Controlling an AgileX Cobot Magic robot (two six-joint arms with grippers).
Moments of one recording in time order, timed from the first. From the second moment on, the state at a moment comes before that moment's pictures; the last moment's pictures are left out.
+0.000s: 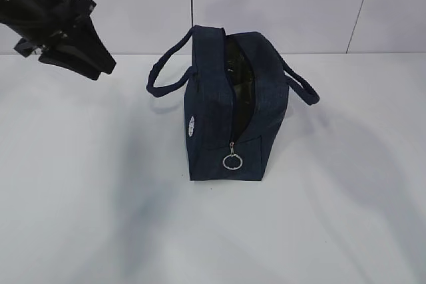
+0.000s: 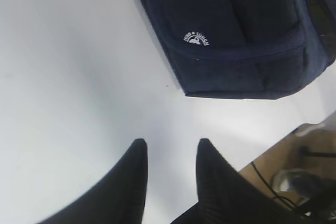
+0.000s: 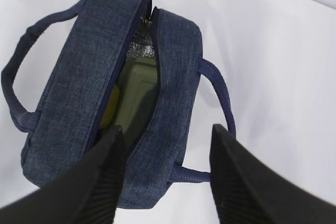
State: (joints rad) left arm -0.14 1.88 -1.57 -0.72 1.21 0.36; right arm 0.44 1.87 -2.06 -0.11 1.25 0.08
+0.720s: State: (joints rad) left arm -0.28 1.66 -1.57 -0.35 1.23 0.16; right arm 0.45 1.54 -1.70 -0.11 1.09 0.08
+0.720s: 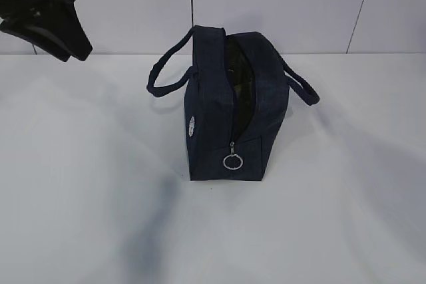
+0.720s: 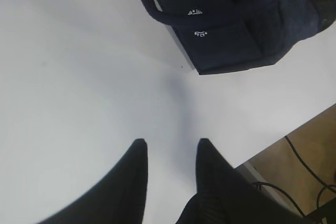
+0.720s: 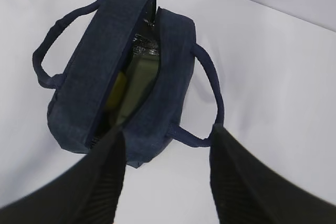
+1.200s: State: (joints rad) left arm -0.33 1.55 -1.57 -0.33 1.24 0.14; right arm 0.45 1.14 -0.95 -0.09 0.47 0.08
